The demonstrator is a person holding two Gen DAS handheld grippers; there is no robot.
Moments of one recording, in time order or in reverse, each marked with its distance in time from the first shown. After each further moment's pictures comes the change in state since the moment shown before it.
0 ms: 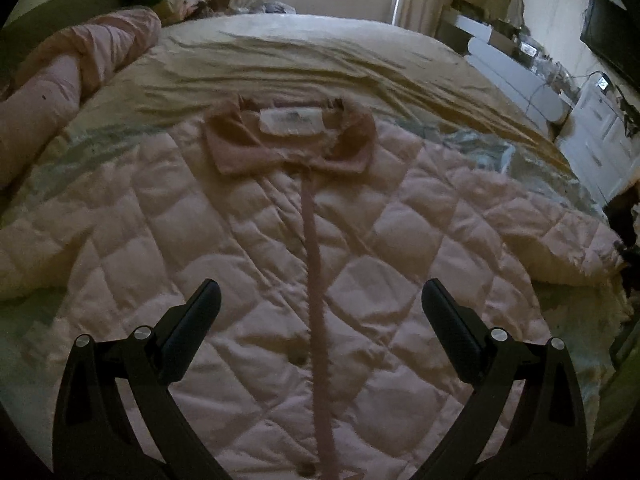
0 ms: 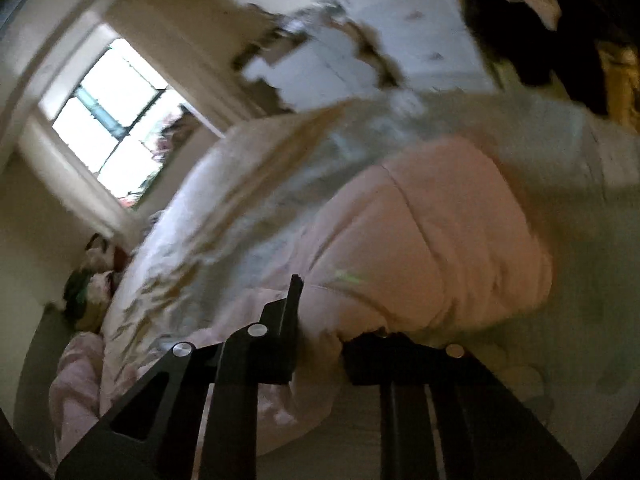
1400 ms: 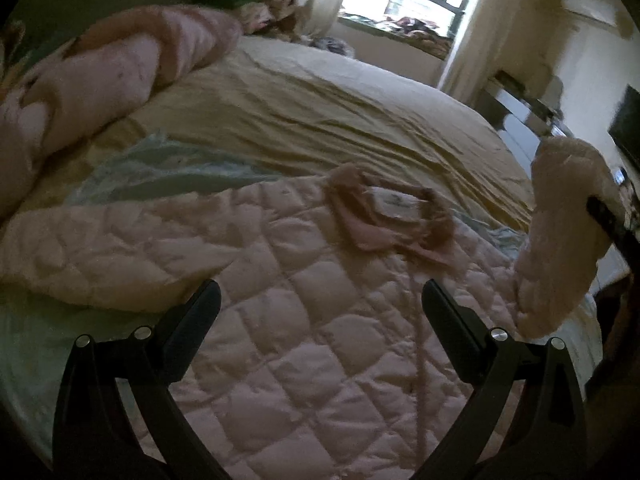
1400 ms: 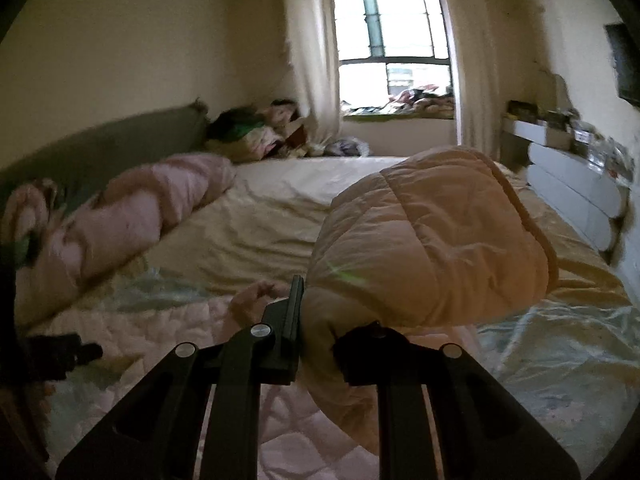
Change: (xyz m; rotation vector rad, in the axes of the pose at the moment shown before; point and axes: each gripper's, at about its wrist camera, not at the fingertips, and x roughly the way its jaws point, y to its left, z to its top) left arm -0.067 0.162 0.030 -0.248 -0.111 -0.003; right arm -0.052 0.419 -0.195 -0.909 0.084 0.418
